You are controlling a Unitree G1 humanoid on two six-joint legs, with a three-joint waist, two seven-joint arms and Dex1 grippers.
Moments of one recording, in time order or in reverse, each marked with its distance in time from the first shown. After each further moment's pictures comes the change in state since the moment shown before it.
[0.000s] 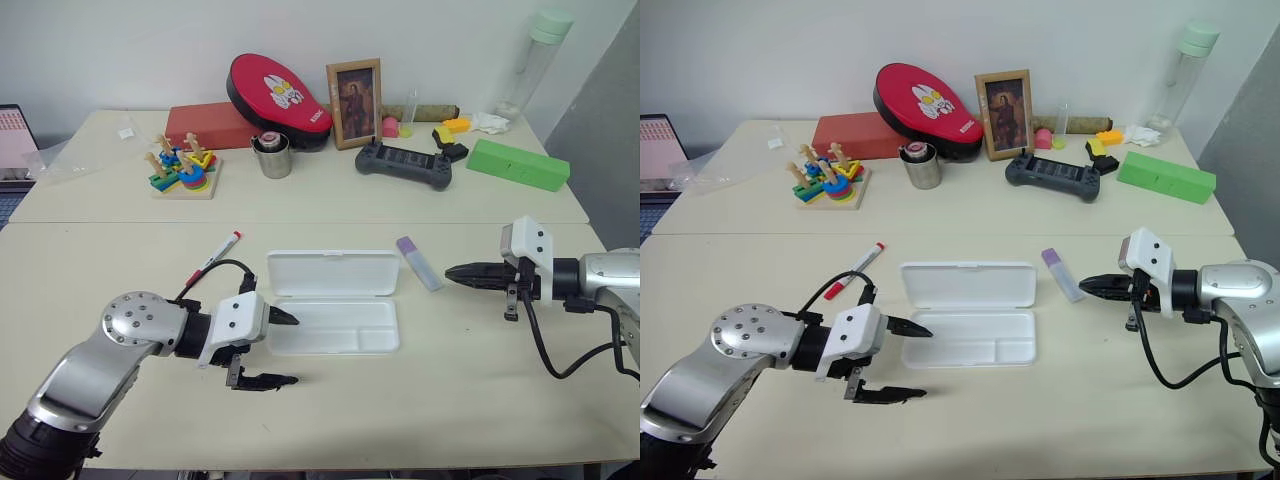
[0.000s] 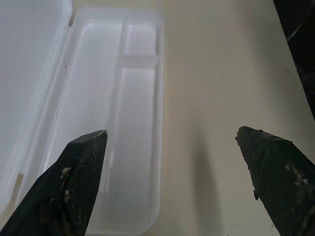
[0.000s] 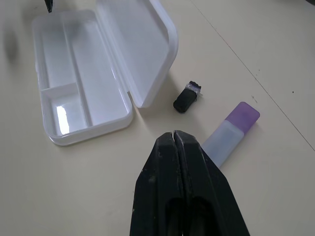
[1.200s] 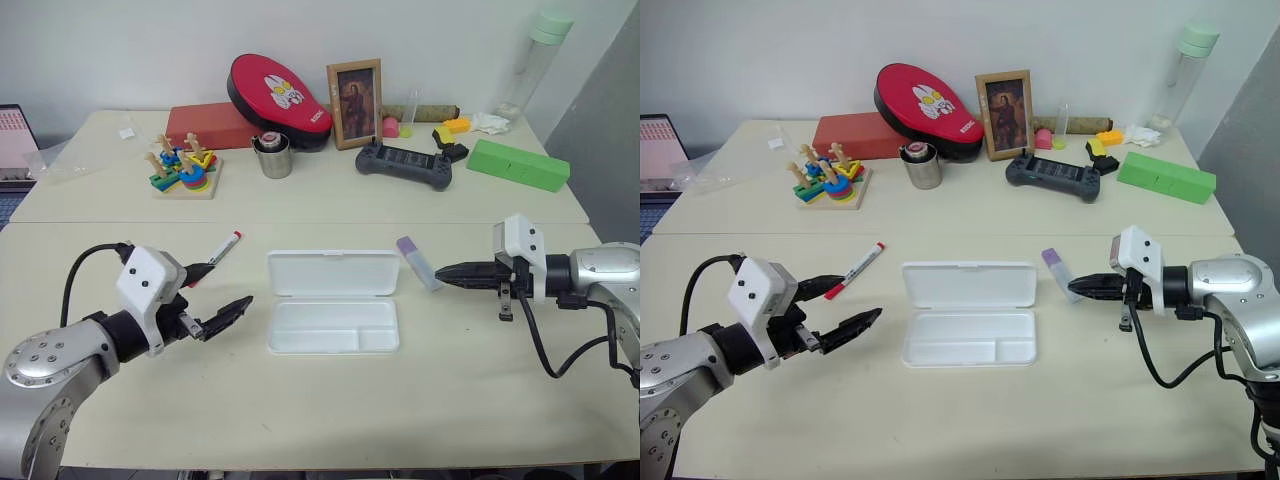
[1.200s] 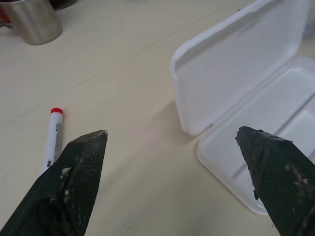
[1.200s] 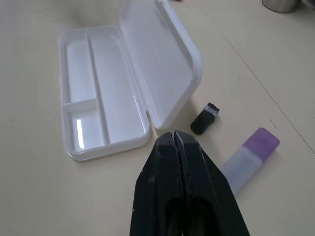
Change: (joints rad) left arm 0.254 -0.184 0.493 -0.168 -0.201 0.301 0.570; right arm -0.058 0.021 0.032 -0.023 0.030 -0.002 0.050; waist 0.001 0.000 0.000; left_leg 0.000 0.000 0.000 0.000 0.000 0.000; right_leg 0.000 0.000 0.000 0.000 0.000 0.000
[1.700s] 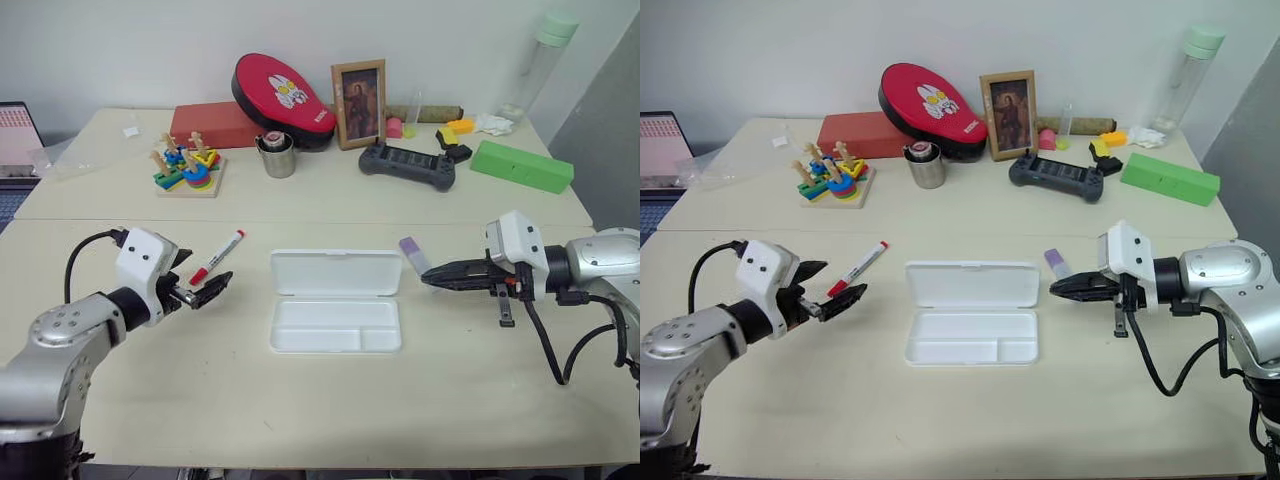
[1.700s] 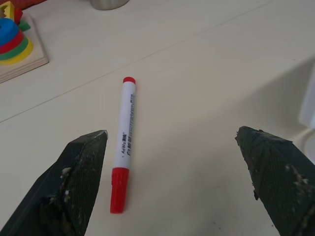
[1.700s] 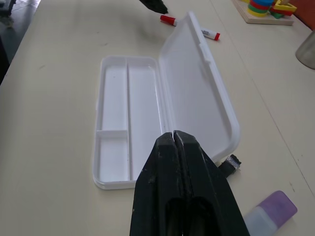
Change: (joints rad) left arm -0.234 0.007 -0.184 0.407 0.192 -0.130 0.034; right arm -0.049 -0.020 0.026 -0.101 0.040 -0.012 0.056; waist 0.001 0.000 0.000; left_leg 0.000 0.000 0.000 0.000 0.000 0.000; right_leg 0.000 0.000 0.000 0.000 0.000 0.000
